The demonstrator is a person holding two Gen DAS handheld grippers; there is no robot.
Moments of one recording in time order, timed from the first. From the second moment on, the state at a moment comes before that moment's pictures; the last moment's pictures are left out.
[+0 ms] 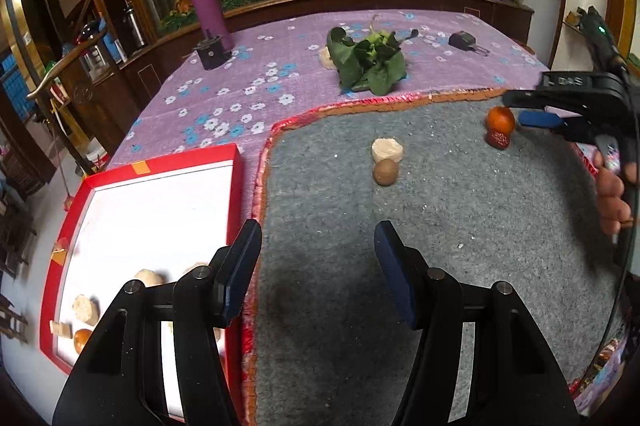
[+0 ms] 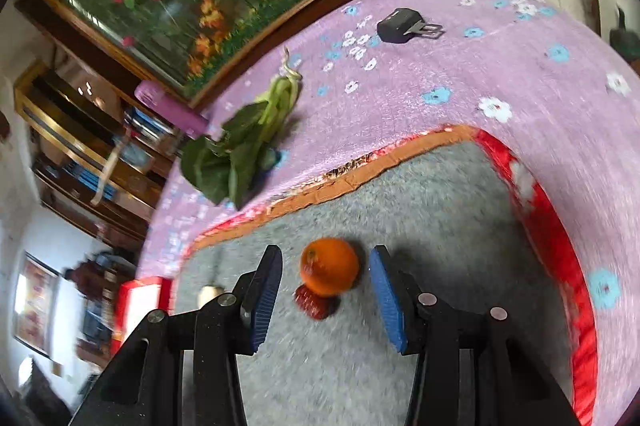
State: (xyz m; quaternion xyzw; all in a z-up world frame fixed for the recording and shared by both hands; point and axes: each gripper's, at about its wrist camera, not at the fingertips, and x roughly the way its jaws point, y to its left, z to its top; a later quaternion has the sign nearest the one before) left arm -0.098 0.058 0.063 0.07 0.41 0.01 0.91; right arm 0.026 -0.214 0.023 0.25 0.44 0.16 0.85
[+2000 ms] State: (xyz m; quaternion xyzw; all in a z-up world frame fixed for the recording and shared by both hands) left arm -0.057 -0.046 0.063 0.05 0.40 -0.09 0.91; right arm 0.039 -0.255 0.025 0.32 0.40 0.20 0.83
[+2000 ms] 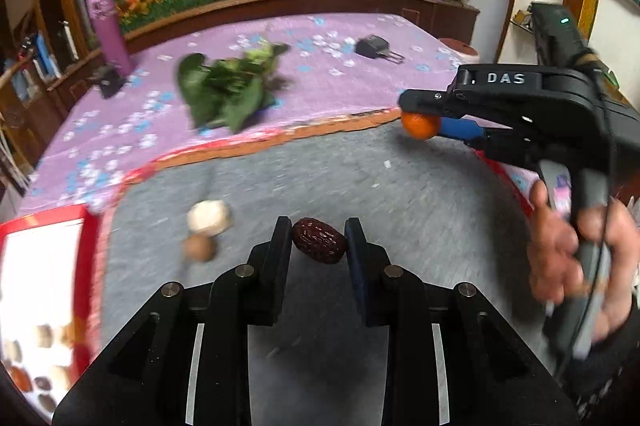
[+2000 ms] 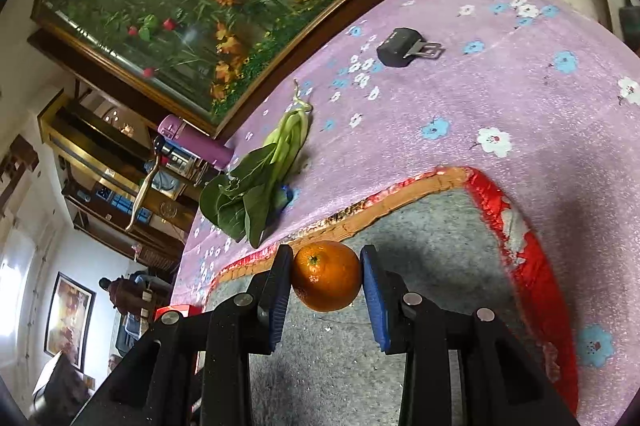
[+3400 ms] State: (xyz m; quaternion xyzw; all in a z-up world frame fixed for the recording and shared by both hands) left arm -0.198 0.265 0.072 -0.03 0.31 0.19 0.93; right arm -0.045 0.096 0.043 0.15 0.44 0.43 0.77
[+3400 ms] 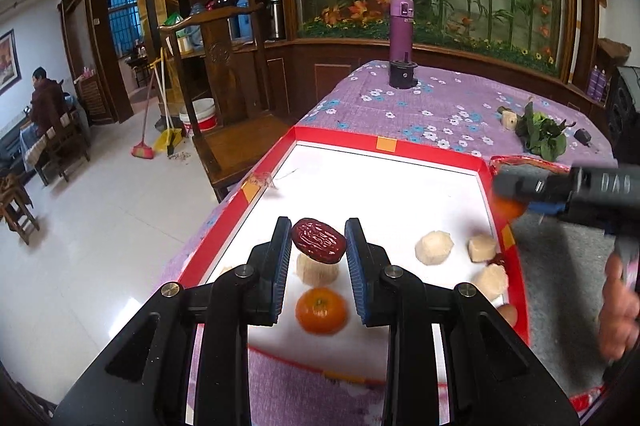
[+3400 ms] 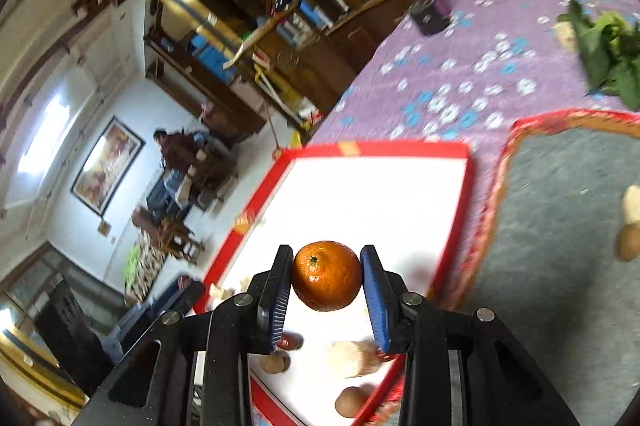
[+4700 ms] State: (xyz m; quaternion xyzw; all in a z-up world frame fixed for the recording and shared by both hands) left arm -0.196 0.254 0.088 -0.02 0.30 0.24 0.92; right arm -0.052 0.089 0.054 0.16 0.42 0.42 0.79
